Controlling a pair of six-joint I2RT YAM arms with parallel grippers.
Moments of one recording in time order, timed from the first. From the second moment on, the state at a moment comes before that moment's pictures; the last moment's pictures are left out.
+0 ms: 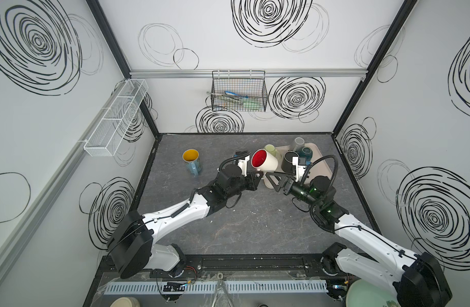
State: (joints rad) left arm -0.79 1.37 0.90 0.17 0.08 -0.72; right arm 0.53 0.95 0.50 0.43 -0.37 0.81
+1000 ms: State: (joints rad) left arm -0.79 1.38 0.91 0.11 0.04 -0.69; right arm 0.50 0.89 0.48 0.44 -0.37 0.81
